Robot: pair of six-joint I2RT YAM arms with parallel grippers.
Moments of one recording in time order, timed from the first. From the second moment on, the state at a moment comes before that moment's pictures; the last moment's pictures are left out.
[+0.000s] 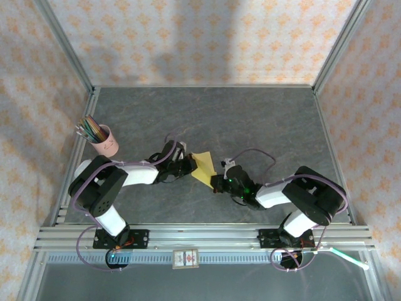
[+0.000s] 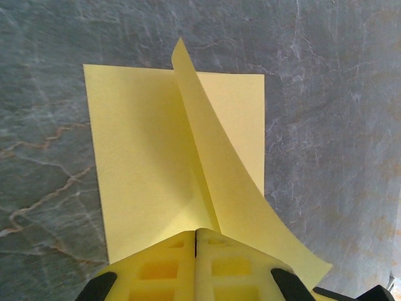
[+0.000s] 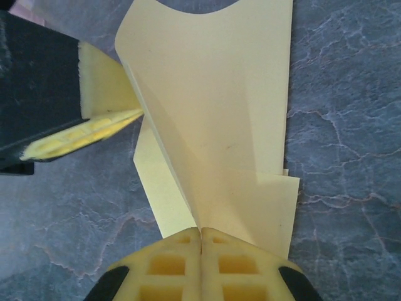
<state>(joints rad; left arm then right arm) -0.56 1.65 0.67 0.20 0.26 -0.99 0.84 1.55 0.33 0.65 -0.05 0.74</state>
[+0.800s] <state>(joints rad) -0.57 1.71 0.67 0.22 0.25 -0.99 0.82 1.56 0.23 0.84 -0.07 0.97</state>
